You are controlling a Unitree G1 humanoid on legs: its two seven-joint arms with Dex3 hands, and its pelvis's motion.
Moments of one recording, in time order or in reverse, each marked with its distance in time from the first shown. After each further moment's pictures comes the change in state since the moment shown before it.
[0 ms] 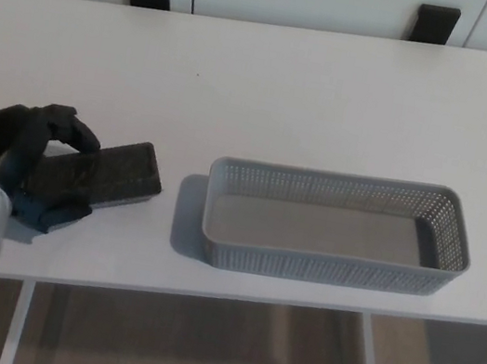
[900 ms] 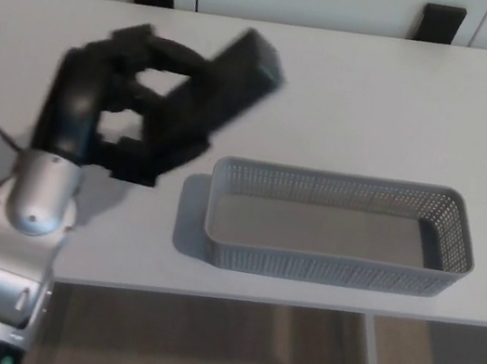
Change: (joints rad) left_arm -0.007 -0.266 0.072 -0.317 -0.249 -0.093 -0.092; right_arm -0.004 0.001 0.014 -0.007 -0.007 0.001 0.000
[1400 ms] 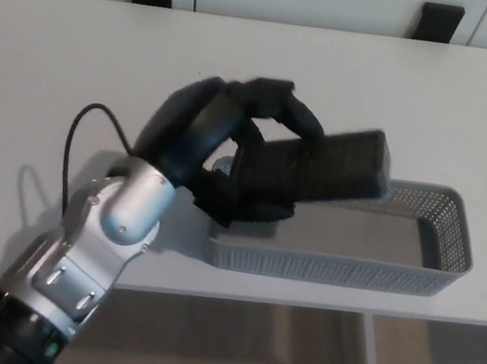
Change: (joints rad) left_arm -0.149 0.056 -0.301 0.188 0.162 -0.108 0.023; right_arm -0.010 -0.008 0.003 -0.018 -0.003 0.002 0.005
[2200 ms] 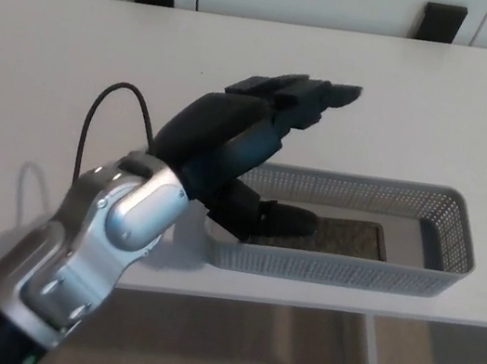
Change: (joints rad) left_arm 0.058 0.113 -0.062 -0.389 0.078 0.141 -0.227; right_arm -0.032 -0.010 0.011 0.004 -0.026 0.001 0.003
